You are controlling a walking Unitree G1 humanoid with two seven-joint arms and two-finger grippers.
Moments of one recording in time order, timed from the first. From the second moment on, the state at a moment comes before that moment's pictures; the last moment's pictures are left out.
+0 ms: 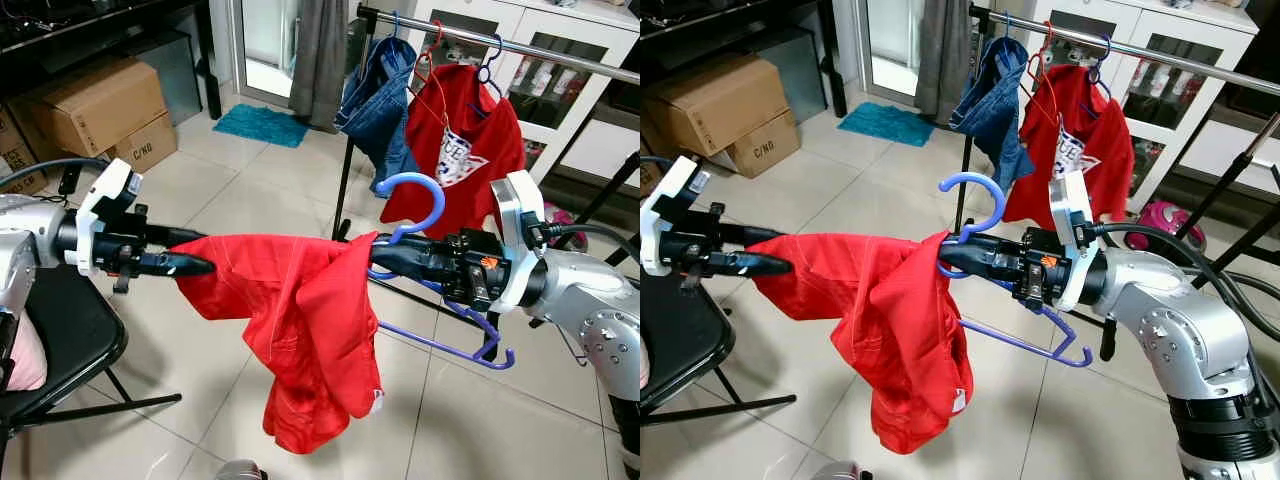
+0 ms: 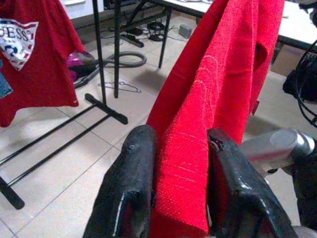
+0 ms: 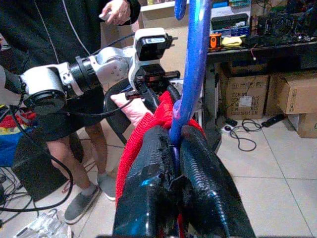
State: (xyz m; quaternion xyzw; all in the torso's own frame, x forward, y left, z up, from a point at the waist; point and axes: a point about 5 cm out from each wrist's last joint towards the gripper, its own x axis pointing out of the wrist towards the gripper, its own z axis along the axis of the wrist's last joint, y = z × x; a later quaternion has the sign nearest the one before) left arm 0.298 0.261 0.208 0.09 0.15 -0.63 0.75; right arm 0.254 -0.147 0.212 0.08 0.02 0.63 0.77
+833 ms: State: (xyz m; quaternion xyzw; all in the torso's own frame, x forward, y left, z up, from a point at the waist) left arm 0.296 0.274 0.208 0.06 0.13 -0.62 0.77; right arm 0.254 -0.146 0.212 0.09 0.02 0.63 0.77
